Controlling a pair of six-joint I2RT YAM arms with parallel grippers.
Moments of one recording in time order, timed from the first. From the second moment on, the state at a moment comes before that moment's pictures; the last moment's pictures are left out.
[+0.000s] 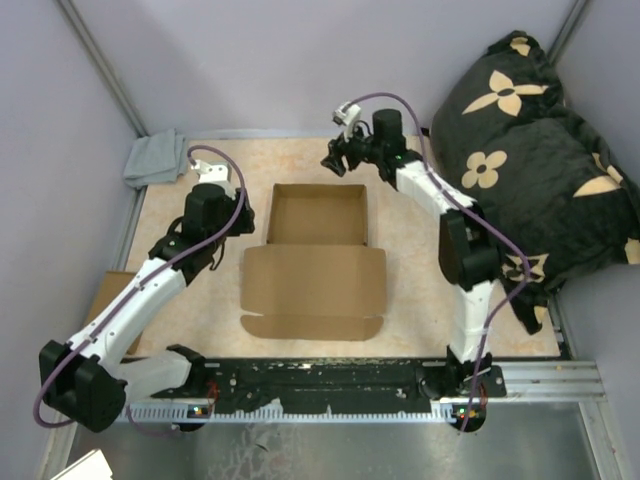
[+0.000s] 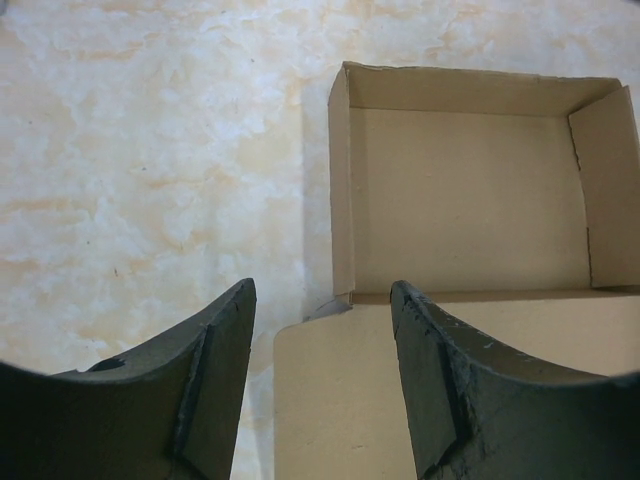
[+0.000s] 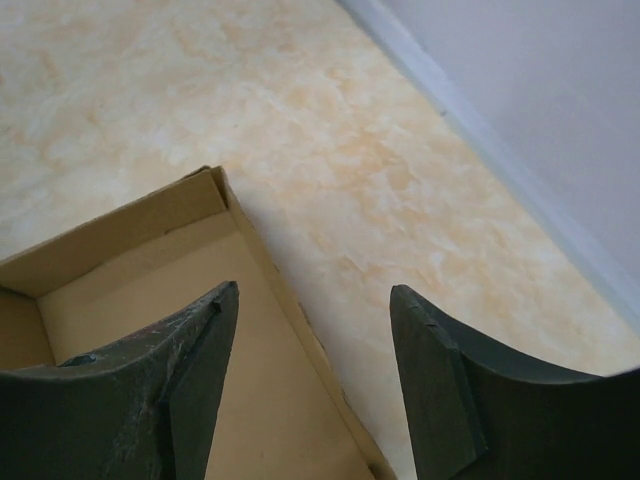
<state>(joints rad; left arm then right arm) -0.44 1.14 0.93 -0.27 -0.28 -0.29 0.36 1.97 1.60 0.08 -0.57 -0.23</state>
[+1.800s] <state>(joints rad) -0.44 1.04 0.87 -0.46 -0.34 -0.40 0.46 2.45 2.09 -0.44 -0.31 -0.24</state>
